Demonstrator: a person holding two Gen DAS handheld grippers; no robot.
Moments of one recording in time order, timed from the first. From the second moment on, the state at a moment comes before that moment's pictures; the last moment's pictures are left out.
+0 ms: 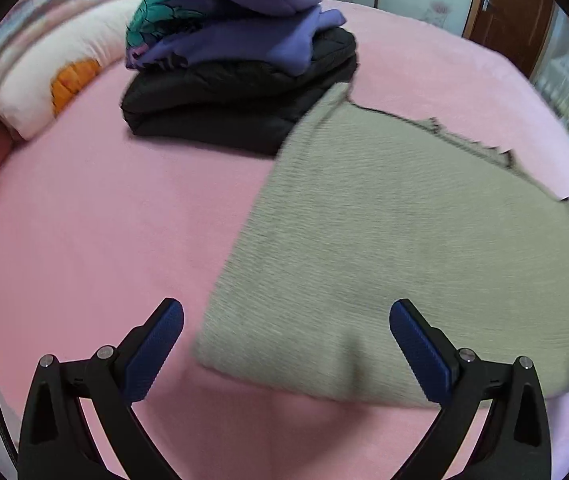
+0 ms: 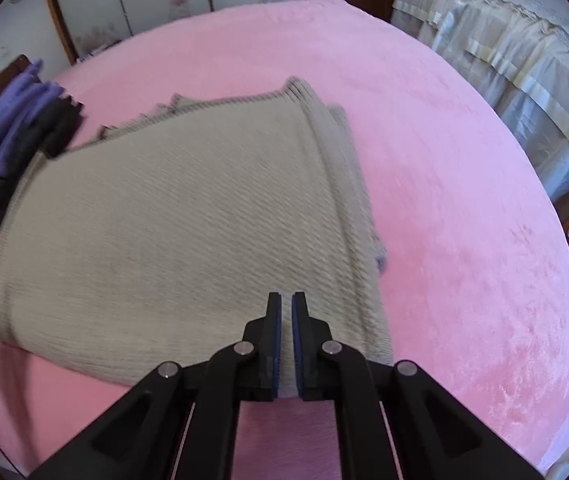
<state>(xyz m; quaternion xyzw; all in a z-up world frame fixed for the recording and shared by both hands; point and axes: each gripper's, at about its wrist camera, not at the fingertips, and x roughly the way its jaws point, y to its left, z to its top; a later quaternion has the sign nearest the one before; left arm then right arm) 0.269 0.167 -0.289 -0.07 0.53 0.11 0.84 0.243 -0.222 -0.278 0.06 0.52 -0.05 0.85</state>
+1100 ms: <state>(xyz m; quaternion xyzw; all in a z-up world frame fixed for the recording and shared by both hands) 0.224 0.201 -0.385 -0.43 0.52 0.02 0.74 0.278 -0.097 -0.257 0.05 0.47 0.10 0.88</state>
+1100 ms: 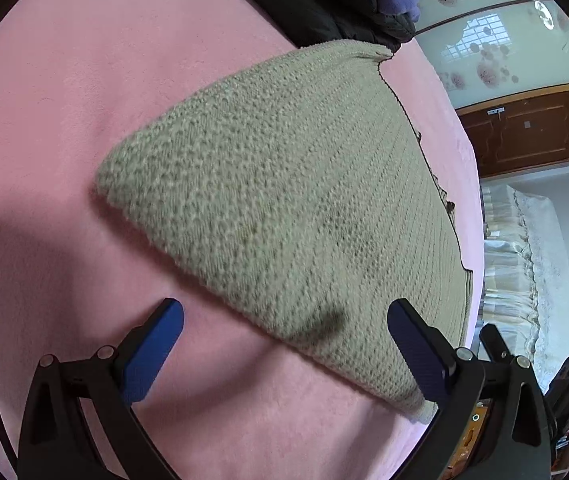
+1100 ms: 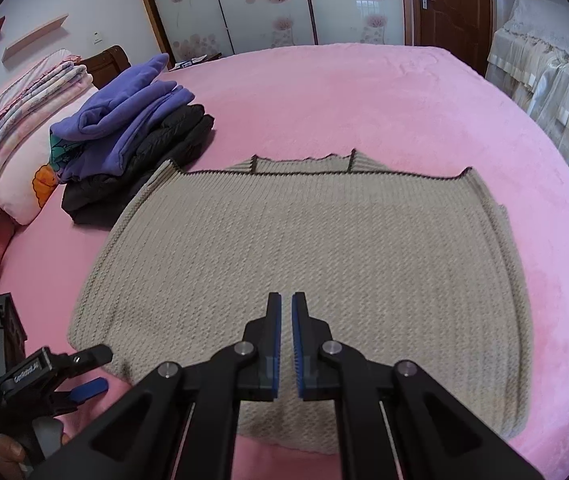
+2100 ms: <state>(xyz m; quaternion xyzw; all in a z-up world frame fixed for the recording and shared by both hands) 0.266 0.228 -0.395 -0.46 0.47 -0.02 0.76 0.283 -0.072 -0.271 0.05 0.47 0.12 0.87</state>
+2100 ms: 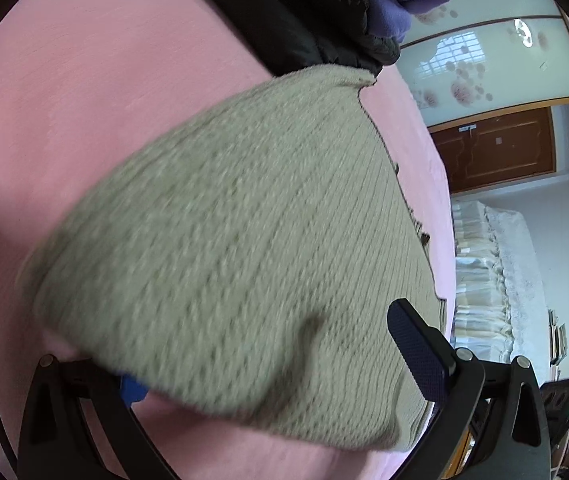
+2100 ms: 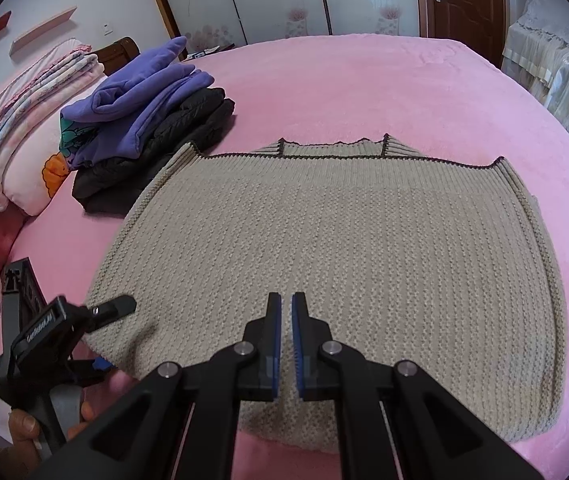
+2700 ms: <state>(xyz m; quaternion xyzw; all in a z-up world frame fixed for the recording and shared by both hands) 0.300 0.173 -0.303 -0.26 0.41 -0.02 0.87 0.316 -0.064 -0.313 0.04 0.48 0.09 0.87</state>
